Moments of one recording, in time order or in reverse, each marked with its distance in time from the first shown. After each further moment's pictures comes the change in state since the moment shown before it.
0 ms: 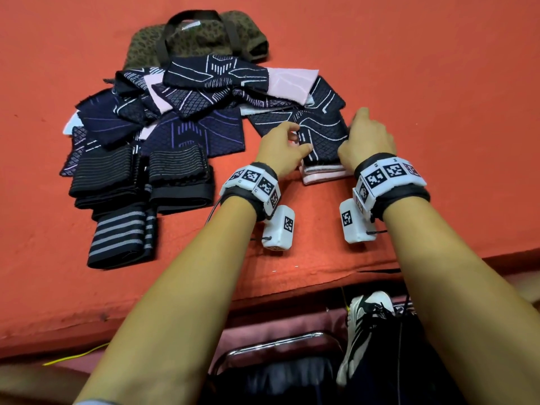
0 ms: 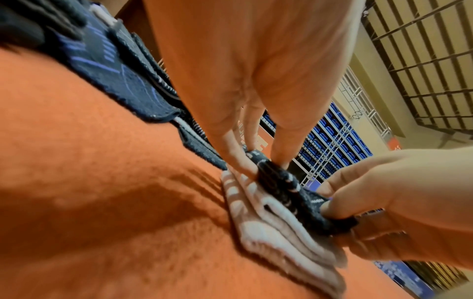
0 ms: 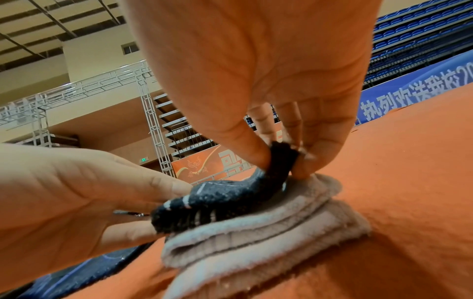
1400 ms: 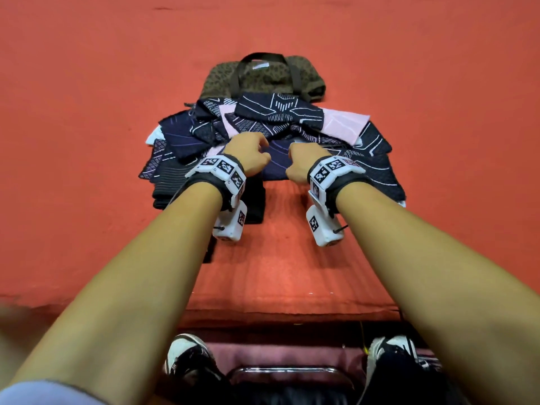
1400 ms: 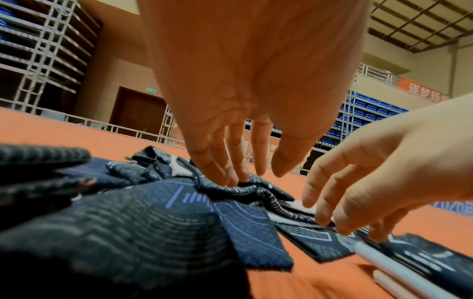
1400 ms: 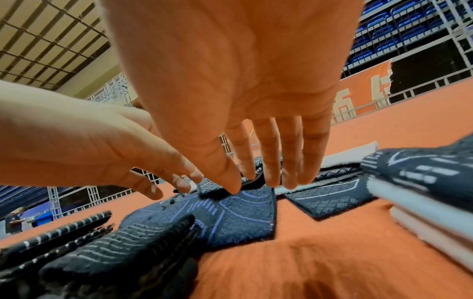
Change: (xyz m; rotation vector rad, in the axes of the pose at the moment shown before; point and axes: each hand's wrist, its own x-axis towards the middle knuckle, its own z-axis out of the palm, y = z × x) left_hand -0.007 0.010 -0.173 0.787 0.127 0.051; right_hand -0.003 -0.163 0.026 -0.174 -0.355 -0.507
